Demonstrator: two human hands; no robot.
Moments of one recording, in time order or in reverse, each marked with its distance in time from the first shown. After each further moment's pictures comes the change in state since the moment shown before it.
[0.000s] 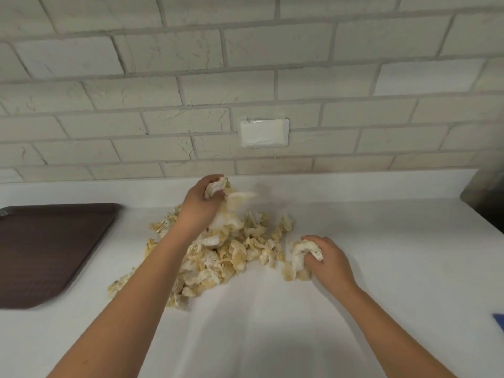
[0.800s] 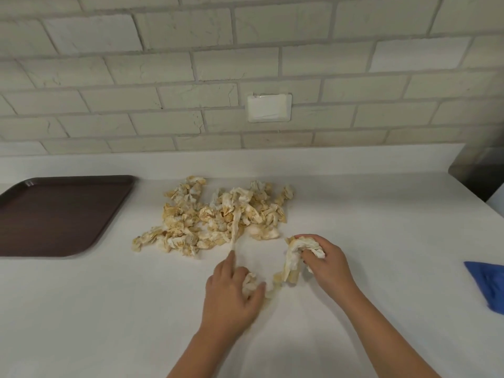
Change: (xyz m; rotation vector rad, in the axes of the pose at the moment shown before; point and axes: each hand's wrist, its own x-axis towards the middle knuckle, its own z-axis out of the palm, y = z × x) left_hand -0.221 -0.090 0.046 0.641 -0.139 0.098; right_hand -0.113 -0.034 -0.004 0.369 -0.046 0.070
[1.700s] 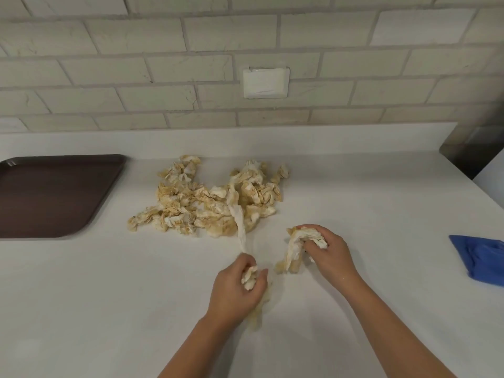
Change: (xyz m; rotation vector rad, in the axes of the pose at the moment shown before) left_hand -0.024 0.010 -0.001 -0.564 0.096 0.059; right_hand -0.028 -0.007 -0.005 -0.059 -0.018 0.041
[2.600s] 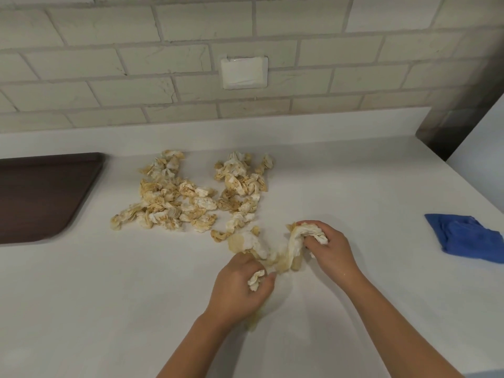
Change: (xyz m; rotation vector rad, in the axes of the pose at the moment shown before) left_hand -0.007 0.006 0.014 0.162 -0.153 0.220; right_hand -0.023 0.009 -0.020 0.017 0.083 0.084
